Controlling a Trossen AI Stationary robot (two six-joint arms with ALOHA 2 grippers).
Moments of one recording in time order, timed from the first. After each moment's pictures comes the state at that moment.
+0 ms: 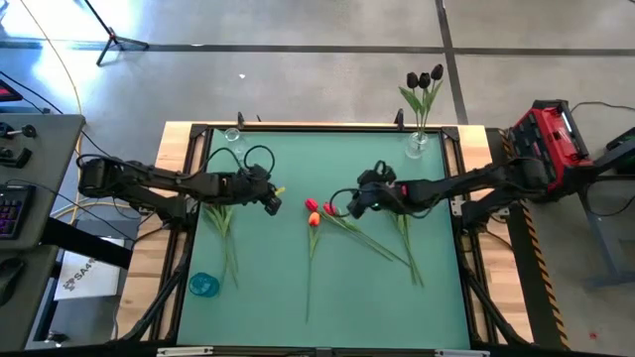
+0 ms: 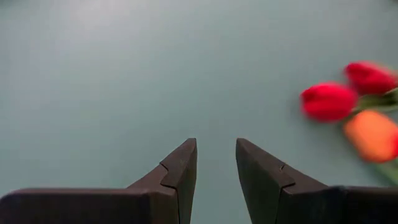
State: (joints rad) left arm 0.13 1.27 0.55 -0.21 -0.36 -0.64; right arm -0.01 1.51 0.77 -0.10 0.57 0.48
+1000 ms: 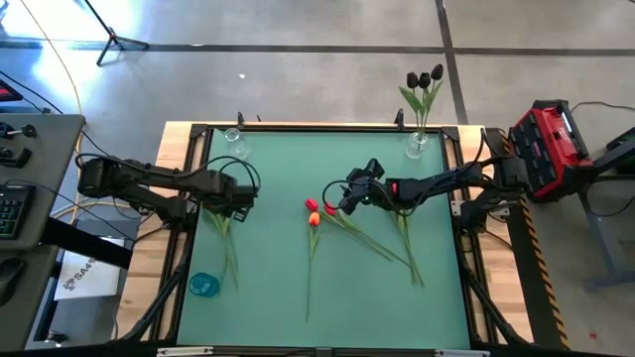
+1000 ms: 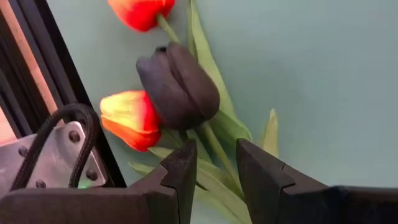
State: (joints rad) left arm 0.11 1.27 0.64 -1.10 -0.19 -1.13; right arm -0.08 1.64 0.77 0.13 0.54 0.28
